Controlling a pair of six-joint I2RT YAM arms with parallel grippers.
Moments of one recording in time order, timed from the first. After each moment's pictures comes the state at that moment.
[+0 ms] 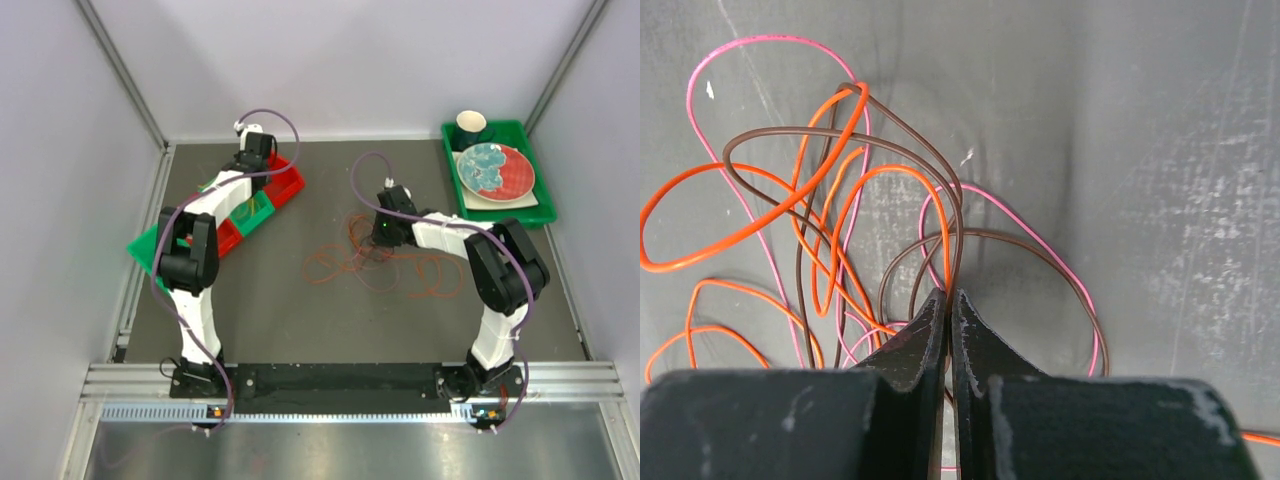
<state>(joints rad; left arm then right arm) -0.24 2.01 1.57 -0.29 -0.44 -0.28 0.50 1.83 1.08 -0.16 0.03 0.61</state>
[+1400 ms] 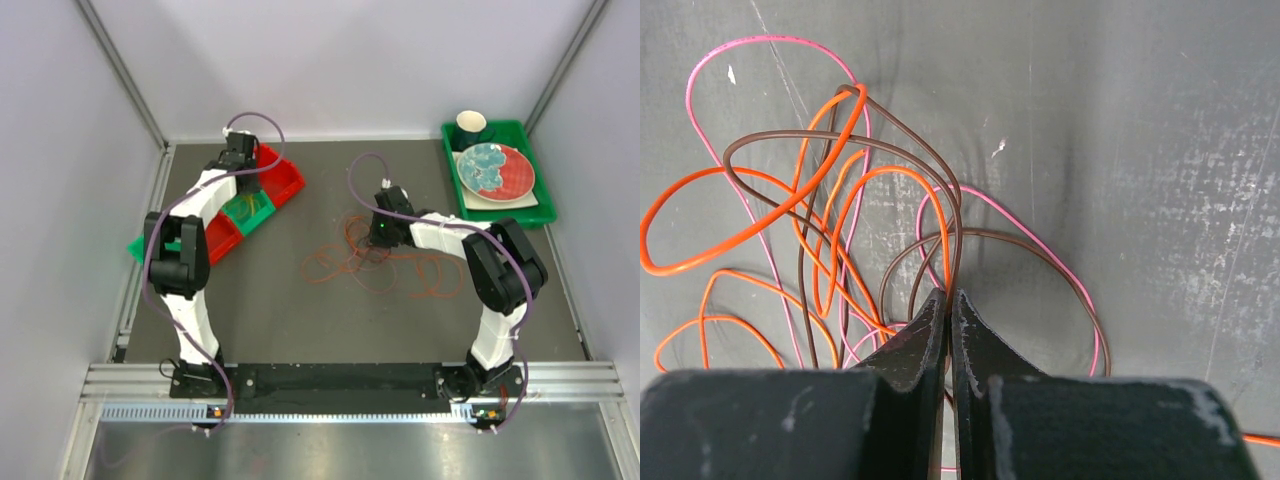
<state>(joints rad) -0.17 1.95 1.54 -0.44 -0.22 -0.27 0.52 1.84 1.08 -0.16 0.02 0.63</state>
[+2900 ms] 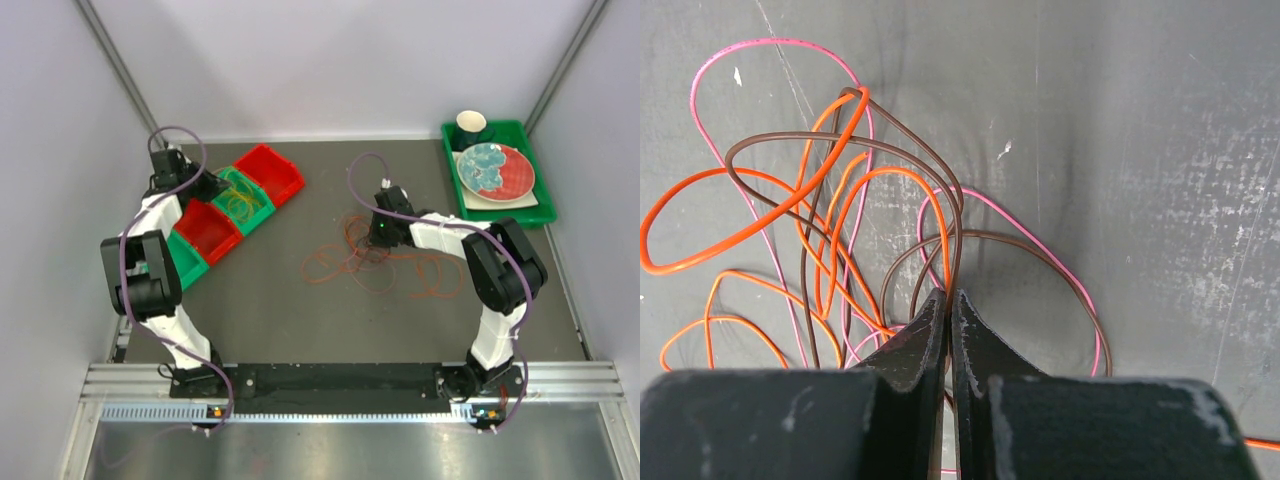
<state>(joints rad) 0.19 1.77 1.26 -0.11 0.46 -0.77 0.52 1.84 1.08 -0.15 0.01 0.63</state>
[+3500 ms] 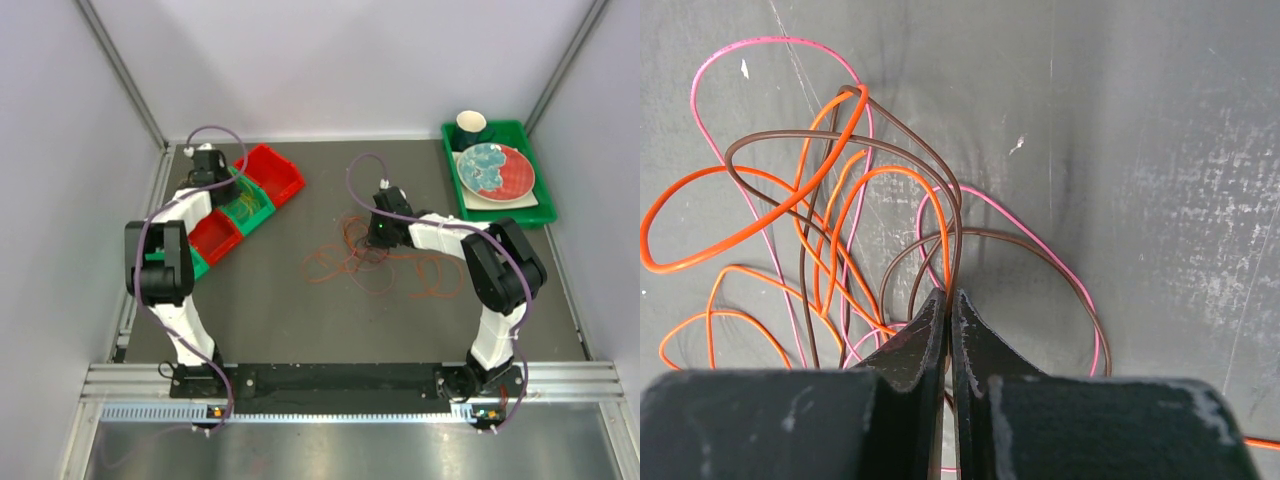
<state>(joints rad) 0.01 1.85 1.28 -0.15 0.02 -0.51 0.53 1.84 1.08 -0.15 0.01 0.63</state>
